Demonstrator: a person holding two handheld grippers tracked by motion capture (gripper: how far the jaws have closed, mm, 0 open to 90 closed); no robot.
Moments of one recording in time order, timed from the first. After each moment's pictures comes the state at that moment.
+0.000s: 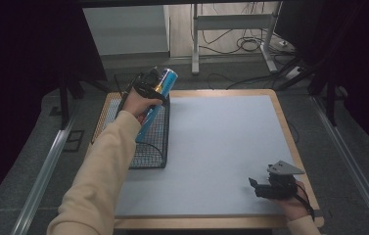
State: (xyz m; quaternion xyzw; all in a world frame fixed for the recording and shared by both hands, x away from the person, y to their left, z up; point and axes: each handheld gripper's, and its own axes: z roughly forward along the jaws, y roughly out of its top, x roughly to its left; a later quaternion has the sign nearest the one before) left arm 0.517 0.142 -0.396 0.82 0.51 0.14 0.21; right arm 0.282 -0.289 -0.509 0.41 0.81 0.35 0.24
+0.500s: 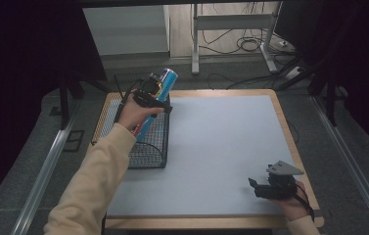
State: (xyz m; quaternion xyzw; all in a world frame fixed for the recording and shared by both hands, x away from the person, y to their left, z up) left arm 0.459 0.135 -0.379 0.83 0.46 0.13 0.30; right arm 0.281 -0.287 -0.508 0.40 0.81 0.35 0.25
